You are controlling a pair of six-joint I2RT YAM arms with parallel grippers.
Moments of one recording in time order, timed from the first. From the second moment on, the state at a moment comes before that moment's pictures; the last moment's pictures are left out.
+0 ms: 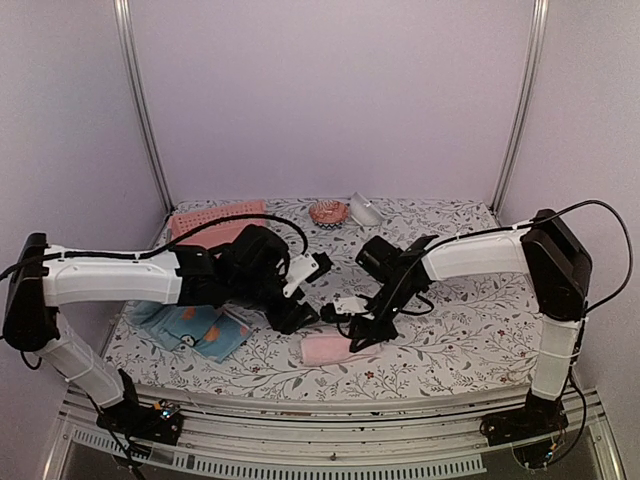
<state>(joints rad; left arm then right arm) -0.97 1.56 1.06 -0.33 0.06 0.05 0.85 1.92 1.25 -0.61 -0.54 -0.82</state>
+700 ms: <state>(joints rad) -1.29 1.65 0.97 -0.21 -0.35 0.27 0.70 2.39 1.76 -1.17 -0.96 -0.75</state>
